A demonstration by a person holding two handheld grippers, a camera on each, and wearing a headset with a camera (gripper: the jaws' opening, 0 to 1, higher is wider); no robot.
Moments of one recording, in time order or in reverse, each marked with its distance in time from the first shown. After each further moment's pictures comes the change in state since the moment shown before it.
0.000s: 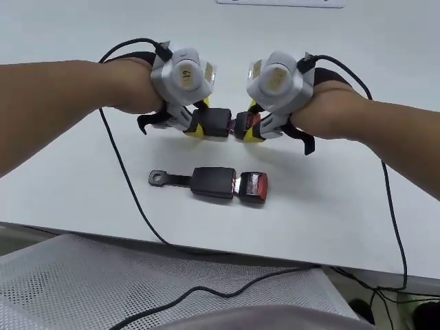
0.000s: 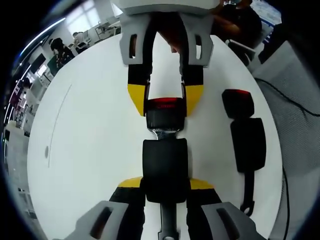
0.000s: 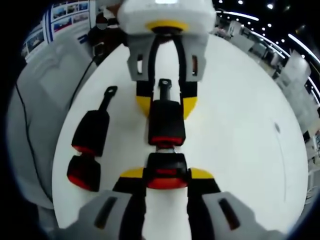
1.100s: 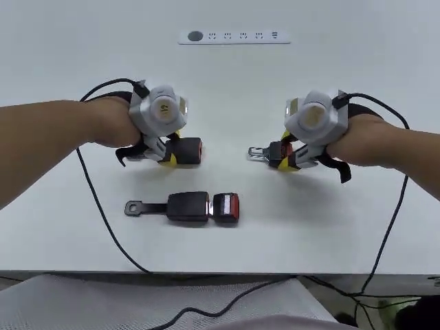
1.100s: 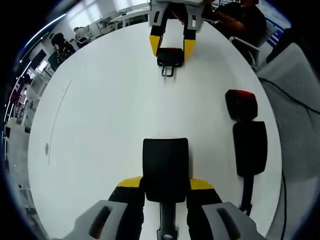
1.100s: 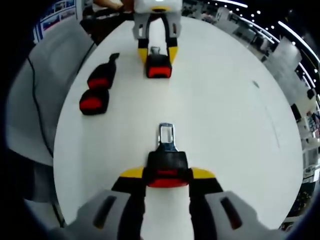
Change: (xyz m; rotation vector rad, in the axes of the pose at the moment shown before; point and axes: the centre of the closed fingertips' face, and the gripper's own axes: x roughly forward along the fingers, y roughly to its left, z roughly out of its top) left arm -0.002 -0.001 0.002 -0.026 0.046 0.010; right arm -0.074 0.013 -0.117 0.081 0.135 -0.082
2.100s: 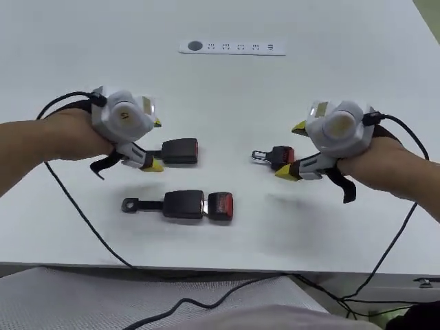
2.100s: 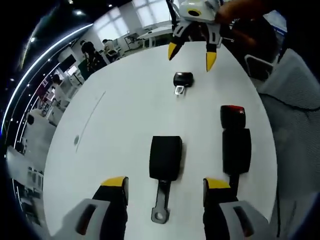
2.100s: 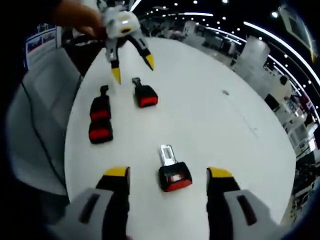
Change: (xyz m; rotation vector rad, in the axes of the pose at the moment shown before) left arm -0.078 -0.026 -0.010 -0.101 -0.222 0.244; right arm -0.052 0.016 0.036 0.183 -0.223 -0.208
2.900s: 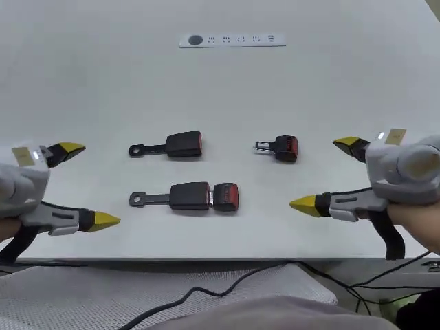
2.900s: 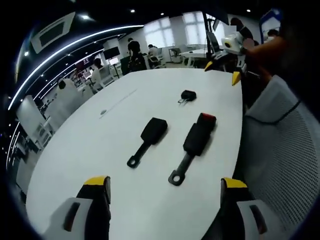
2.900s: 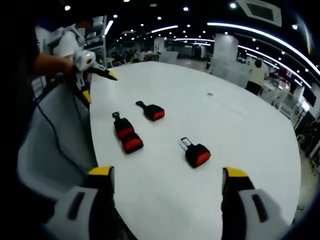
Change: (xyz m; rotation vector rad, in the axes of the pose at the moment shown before) left arm -0.089 -0.074 -0.050 -0.340 -0.131 0.174; right arm -0.066 0.052 -0.026 0.298 -0.159 -0.064
